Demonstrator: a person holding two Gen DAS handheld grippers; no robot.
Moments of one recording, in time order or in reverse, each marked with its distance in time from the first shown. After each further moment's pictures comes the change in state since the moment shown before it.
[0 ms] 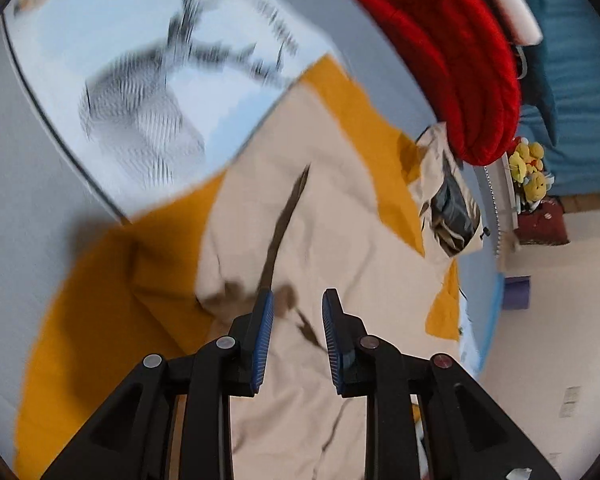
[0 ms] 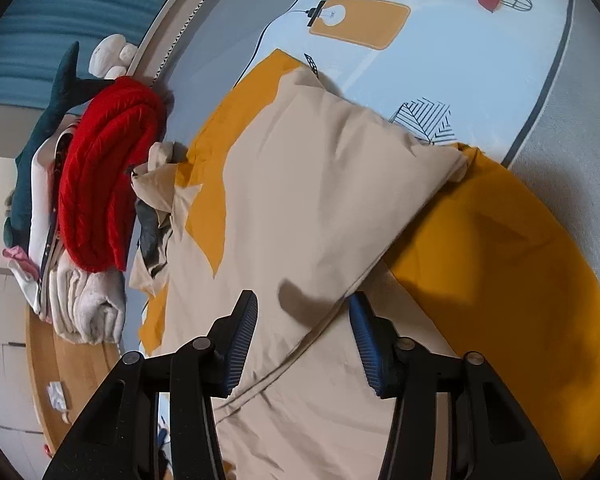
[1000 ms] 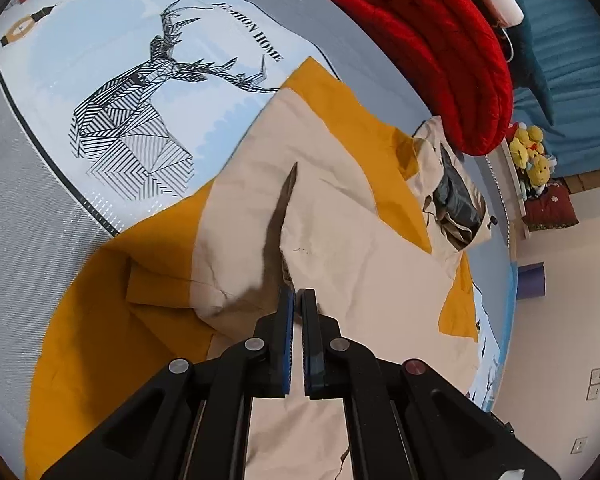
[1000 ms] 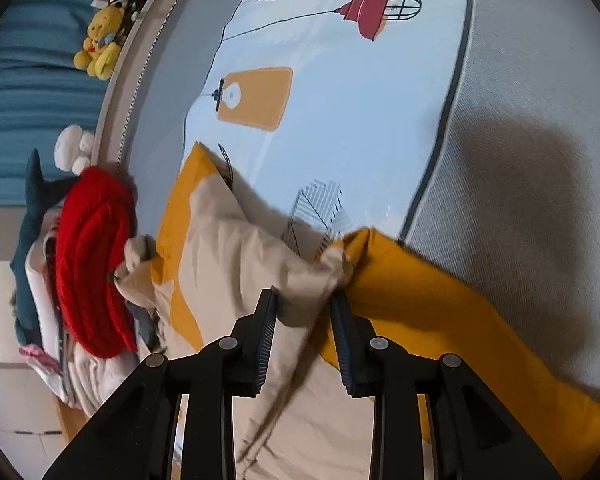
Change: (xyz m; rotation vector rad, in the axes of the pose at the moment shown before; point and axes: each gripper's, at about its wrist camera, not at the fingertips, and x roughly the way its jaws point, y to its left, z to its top) left arm -0.002 -0.016 -0.007 0.116 -0.077 0.046; right arm -0.024 -0.057 0.040 0.270 -0.135 0.009
